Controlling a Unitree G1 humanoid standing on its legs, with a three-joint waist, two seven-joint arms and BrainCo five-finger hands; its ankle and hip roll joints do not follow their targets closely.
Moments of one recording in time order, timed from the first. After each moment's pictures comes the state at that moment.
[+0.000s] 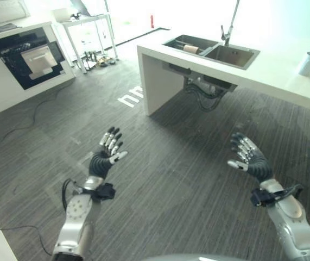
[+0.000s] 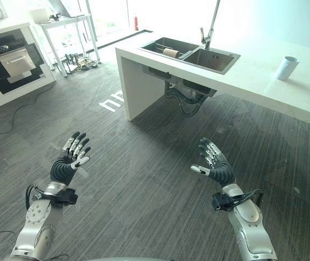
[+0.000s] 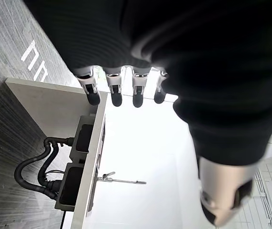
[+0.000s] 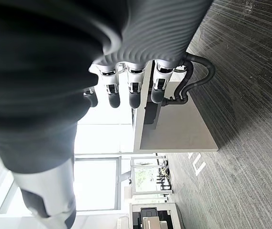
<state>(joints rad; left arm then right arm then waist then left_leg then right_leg) 0.16 0.39 -0.03 -0.08 -0.53 -0.24 -0.12 0.15 -0.43 -0.01 -0.09 0.38 -0.14 0.20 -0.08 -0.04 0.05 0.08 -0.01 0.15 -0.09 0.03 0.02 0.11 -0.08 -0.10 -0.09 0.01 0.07</state>
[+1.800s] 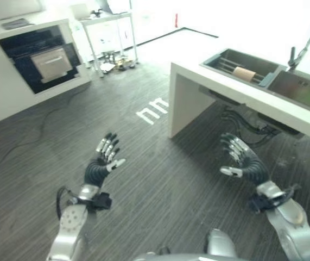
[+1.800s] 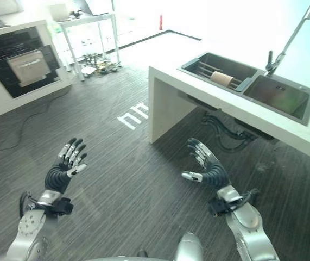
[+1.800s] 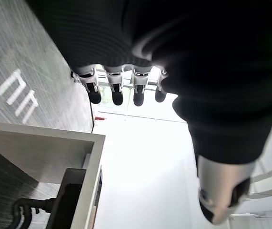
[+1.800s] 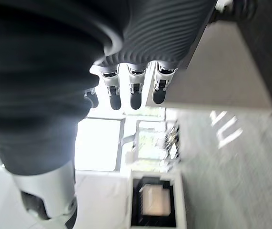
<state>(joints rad) 0.22 0.47 -0.03 -0.16 -0.53 -0.24 -0.08 0.28 -0.50 0.04 -0.25 0.38 -0.16 0.21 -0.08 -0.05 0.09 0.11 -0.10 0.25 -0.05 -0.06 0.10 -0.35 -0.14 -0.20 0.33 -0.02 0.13</state>
